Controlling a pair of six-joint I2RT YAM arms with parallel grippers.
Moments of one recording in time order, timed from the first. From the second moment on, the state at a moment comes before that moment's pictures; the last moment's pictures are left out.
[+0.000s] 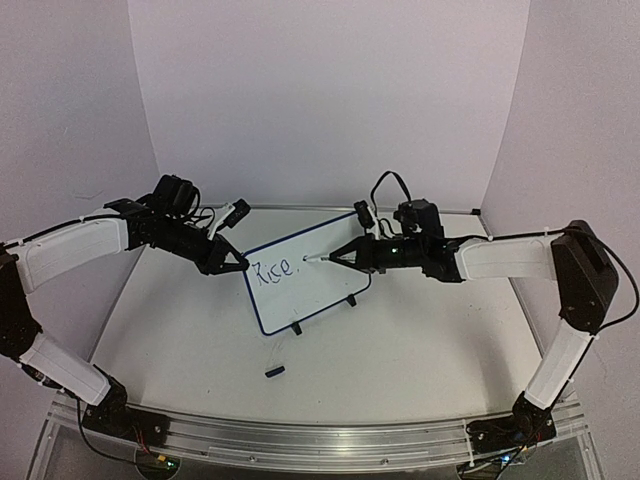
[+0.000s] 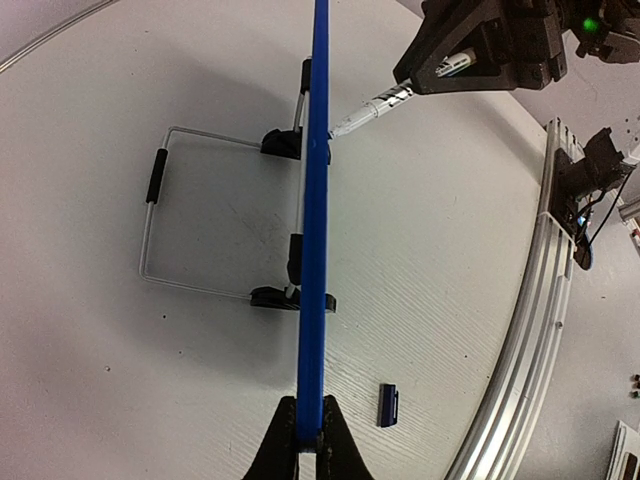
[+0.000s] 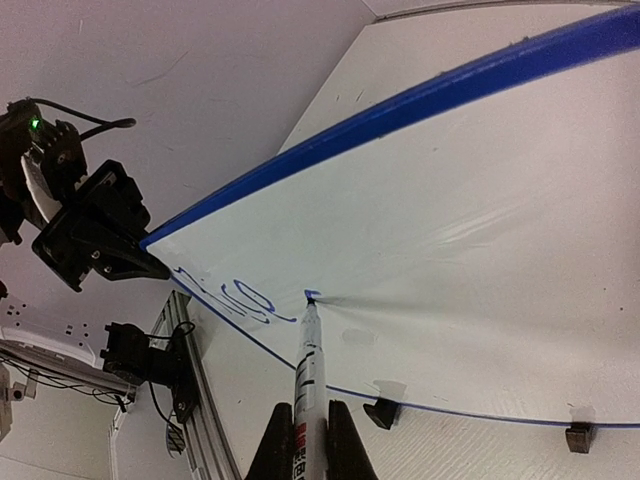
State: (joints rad) left arm -0.50 1.41 1.12 -0.56 0.59 0.16; right arm 0.64 1.76 1.09 0.27 -0.61 0.61
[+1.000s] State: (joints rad) left arm -0.50 1.41 1.12 -0.56 0.59 0.16; right arm 0.64 1.75 1.12 0.16 -0.57 0.58
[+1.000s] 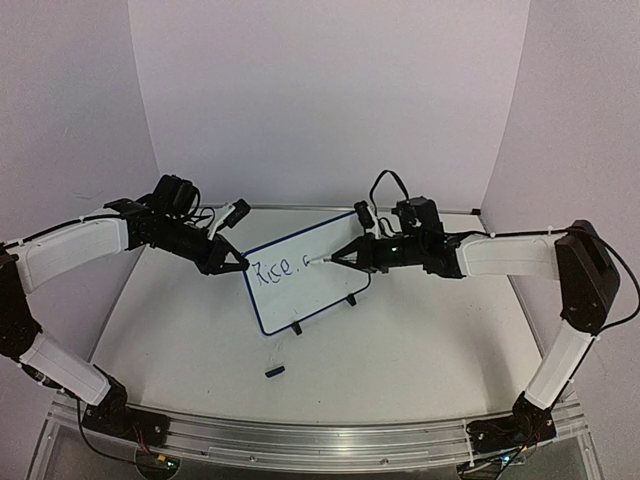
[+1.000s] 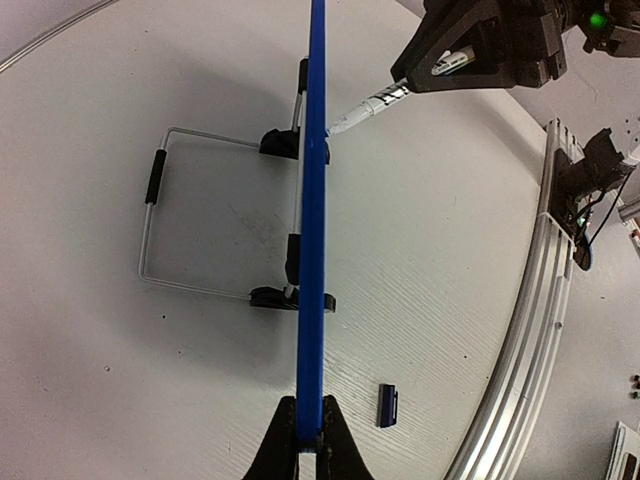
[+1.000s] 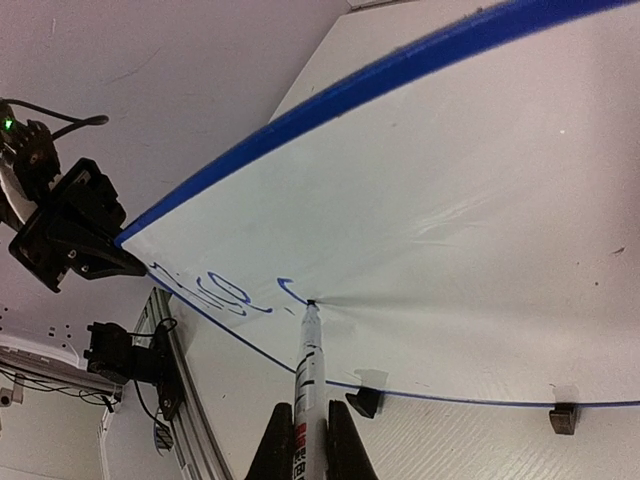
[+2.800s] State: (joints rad) left arm -0.50 1.41 1.12 -0.56 0.59 0.16; right arm 0.64 1.73 1.10 0.16 -0.53 0.57
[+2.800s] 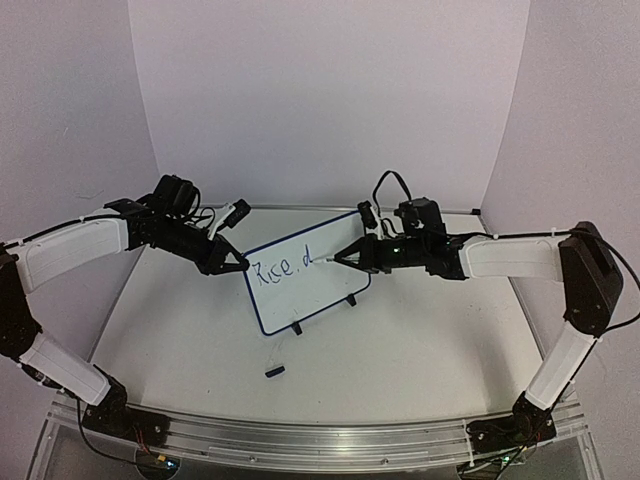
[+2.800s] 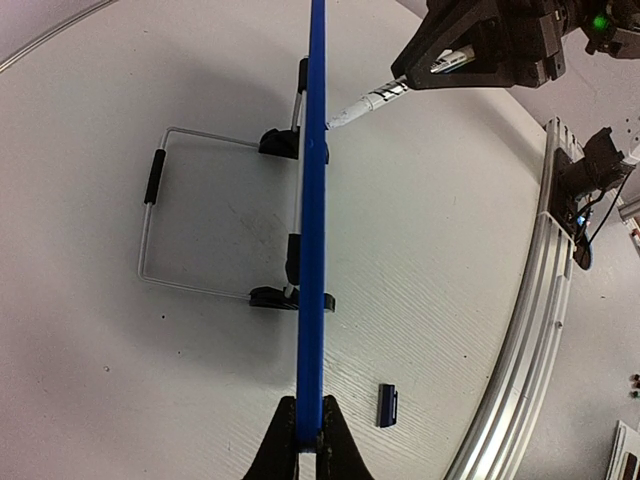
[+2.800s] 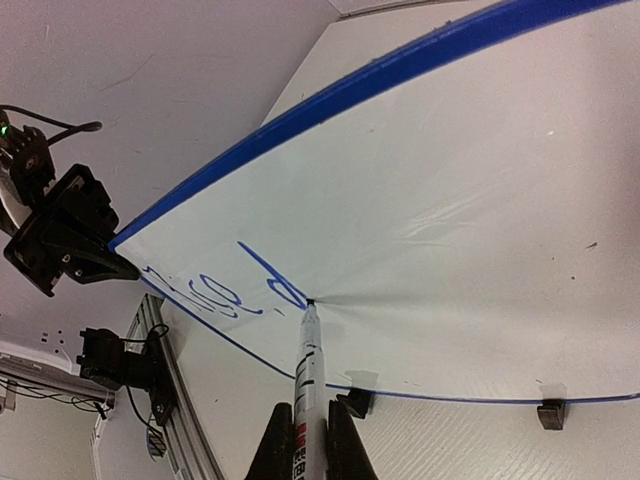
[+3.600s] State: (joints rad) left arm -0.50 1.41 1.12 -0.56 0.59 0.16; right arm 0.64 1.65 1.08 0.13 -0.49 0.57
